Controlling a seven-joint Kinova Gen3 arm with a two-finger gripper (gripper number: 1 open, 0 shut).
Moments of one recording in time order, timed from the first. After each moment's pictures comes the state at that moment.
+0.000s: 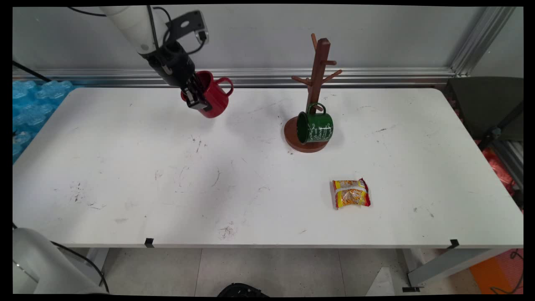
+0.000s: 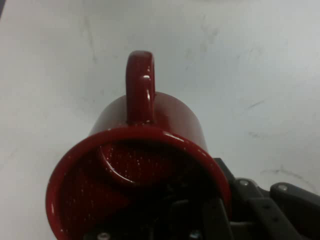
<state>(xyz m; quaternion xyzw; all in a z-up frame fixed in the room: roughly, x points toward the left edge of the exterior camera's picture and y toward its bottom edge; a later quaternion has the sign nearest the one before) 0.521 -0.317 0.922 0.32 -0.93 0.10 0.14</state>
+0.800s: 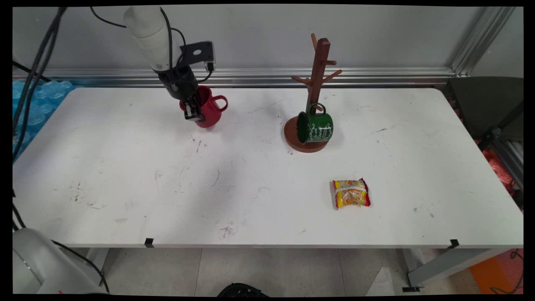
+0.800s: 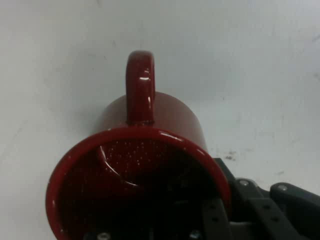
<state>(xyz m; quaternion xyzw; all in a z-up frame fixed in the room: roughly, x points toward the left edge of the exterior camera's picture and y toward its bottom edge) 0.530 -0.357 0.862 0.27 -0.96 0.09 0.05</state>
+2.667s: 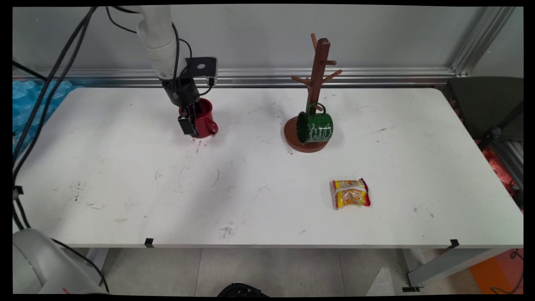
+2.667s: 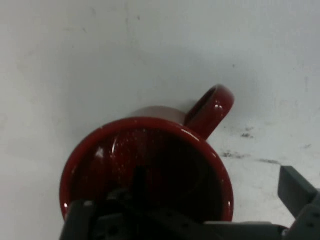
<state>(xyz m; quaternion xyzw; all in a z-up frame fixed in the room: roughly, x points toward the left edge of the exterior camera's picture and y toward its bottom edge) 0.533 -0.373 0.833 0.22 -0.97 0.07 0.01</state>
